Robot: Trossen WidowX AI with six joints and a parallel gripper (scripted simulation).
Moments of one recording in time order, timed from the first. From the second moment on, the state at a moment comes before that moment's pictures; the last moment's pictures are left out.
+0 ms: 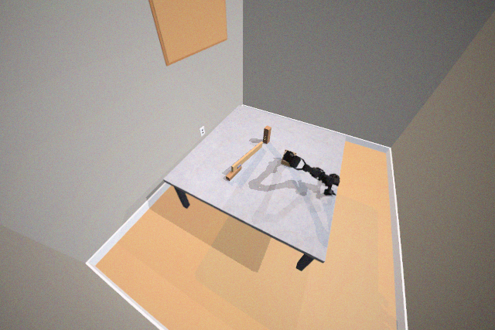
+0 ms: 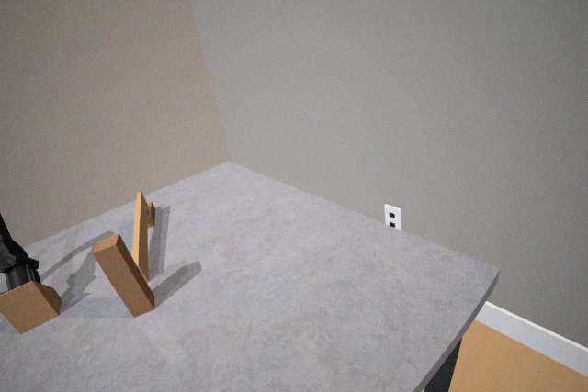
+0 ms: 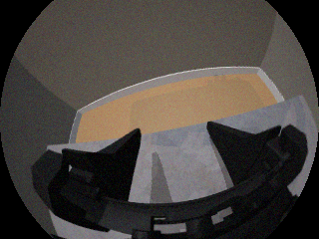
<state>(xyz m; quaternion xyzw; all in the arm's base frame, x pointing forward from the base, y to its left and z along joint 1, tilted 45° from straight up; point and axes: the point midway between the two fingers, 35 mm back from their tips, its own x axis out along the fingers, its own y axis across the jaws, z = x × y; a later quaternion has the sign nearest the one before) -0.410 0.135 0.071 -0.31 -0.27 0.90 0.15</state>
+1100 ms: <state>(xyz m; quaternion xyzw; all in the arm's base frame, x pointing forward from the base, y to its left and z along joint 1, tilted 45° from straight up) -0.354 0.295 0.239 -0.18 -0.25 0.88 0.36</state>
